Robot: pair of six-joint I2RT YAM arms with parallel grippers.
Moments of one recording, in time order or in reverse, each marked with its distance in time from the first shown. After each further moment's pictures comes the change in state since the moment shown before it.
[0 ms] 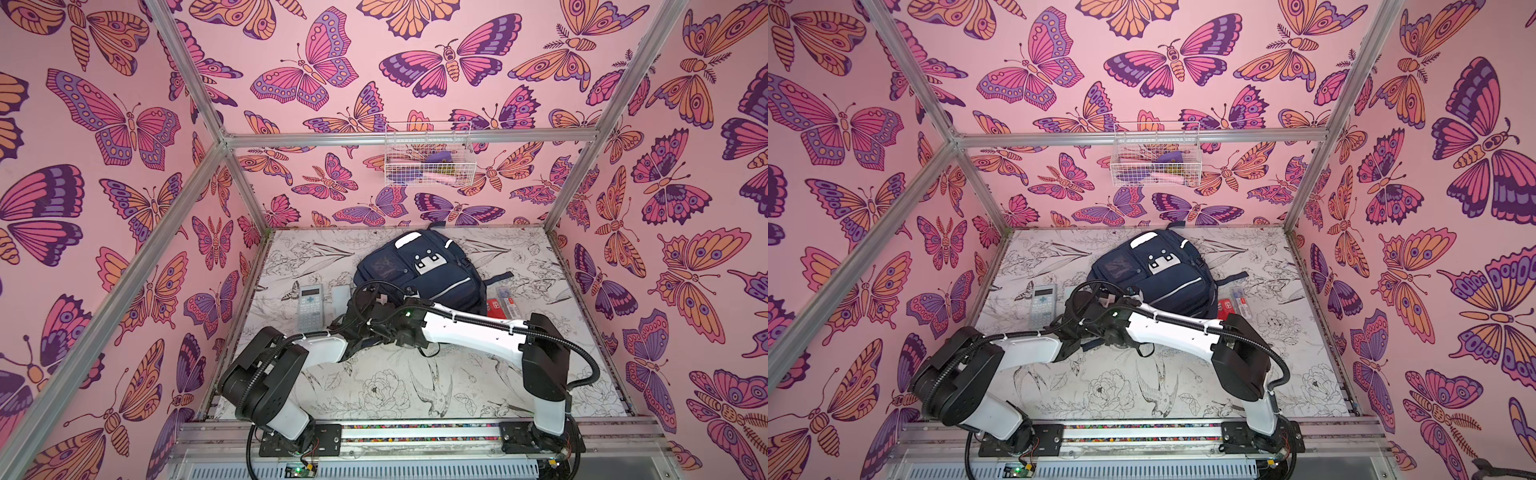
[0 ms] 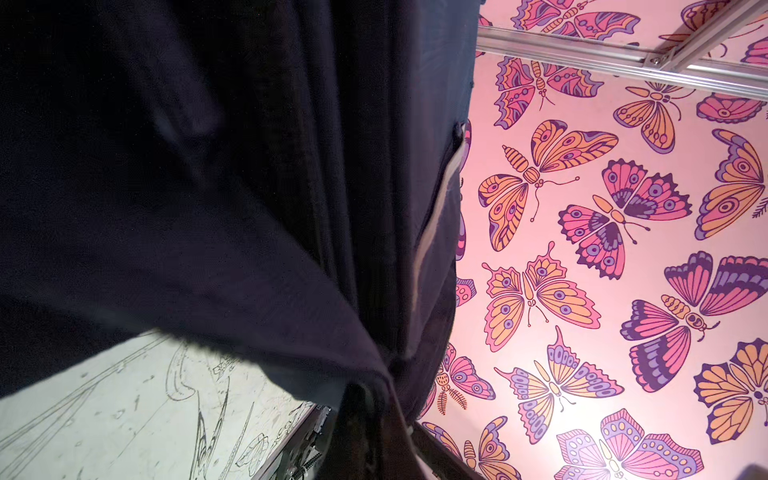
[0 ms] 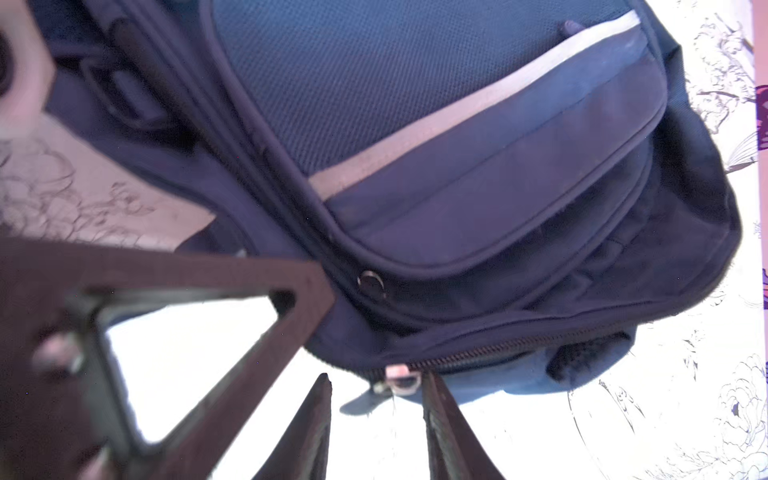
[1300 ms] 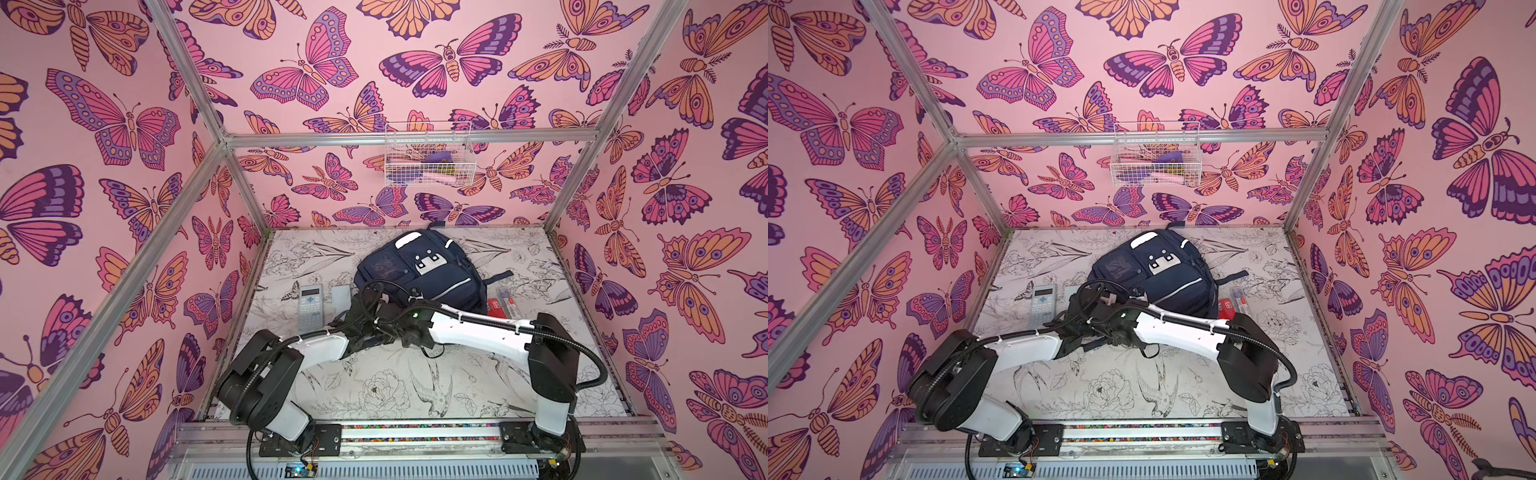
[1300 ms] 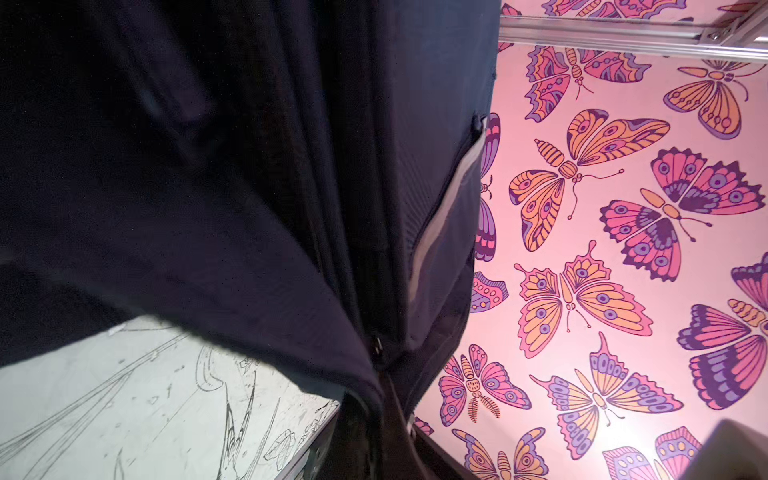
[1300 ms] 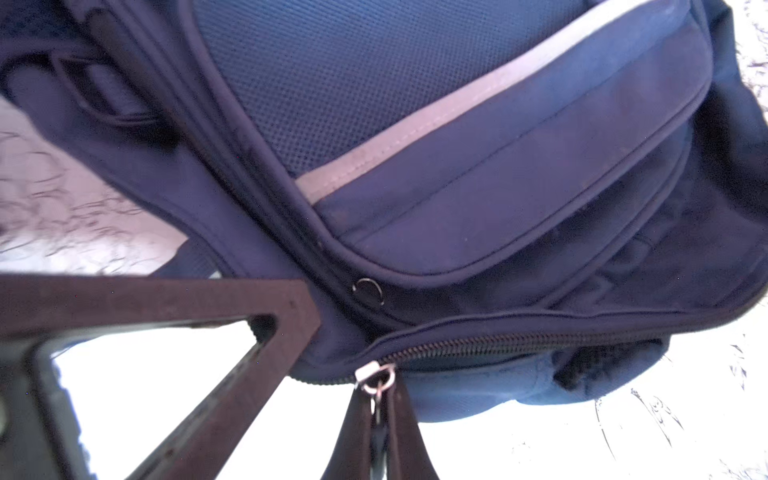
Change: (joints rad) left arm -0.003 -0.056 0.070 -0.250 -0.049 0.135; right arm -0.022 -0.076 -0.106 0.104 -0.061 -0.026
